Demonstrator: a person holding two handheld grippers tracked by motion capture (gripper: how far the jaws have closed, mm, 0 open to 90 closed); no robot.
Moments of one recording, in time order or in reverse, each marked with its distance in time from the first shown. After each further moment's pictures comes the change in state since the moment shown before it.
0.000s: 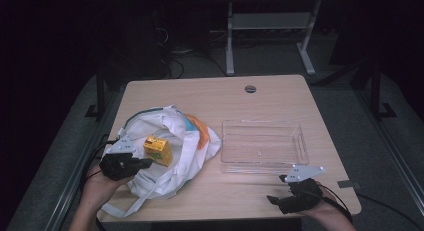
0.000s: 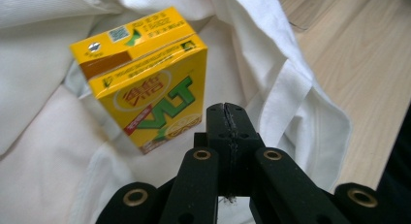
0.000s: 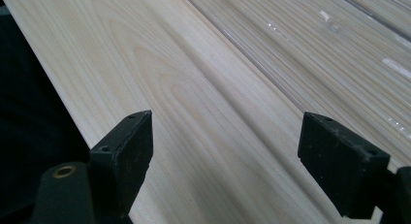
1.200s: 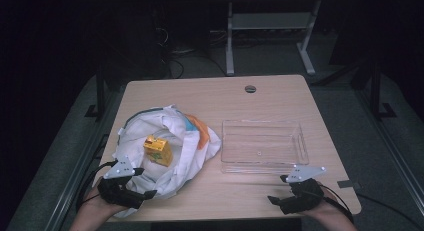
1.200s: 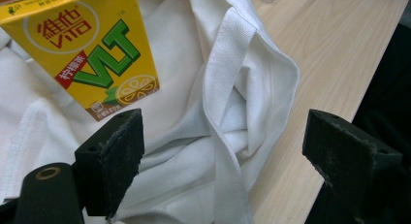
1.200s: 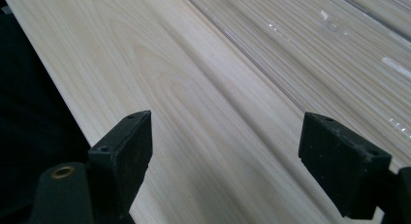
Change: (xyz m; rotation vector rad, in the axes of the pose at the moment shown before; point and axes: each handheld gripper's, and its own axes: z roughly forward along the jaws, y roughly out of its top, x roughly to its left) left arm -0.037 -0.037 -0.006 -0.004 -0.003 0.016; right arm -0.001 -0.001 -0.002 0.002 0.004 -0.003
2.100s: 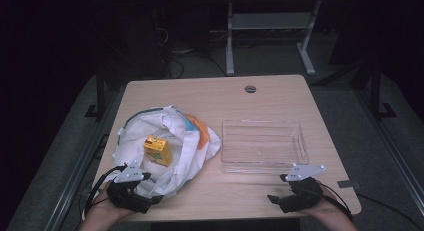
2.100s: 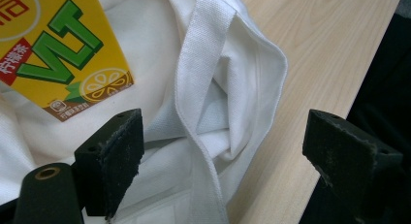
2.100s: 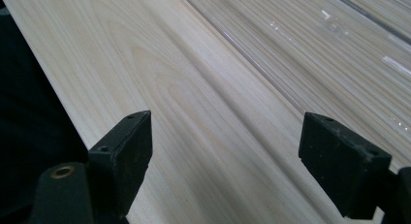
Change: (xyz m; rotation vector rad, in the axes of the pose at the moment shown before) left arm -0.011 -0.004 0.019 0.022 -0.028 0.009; right arm -0.003 0.001 0.002 -0.004 0.004 -0.001
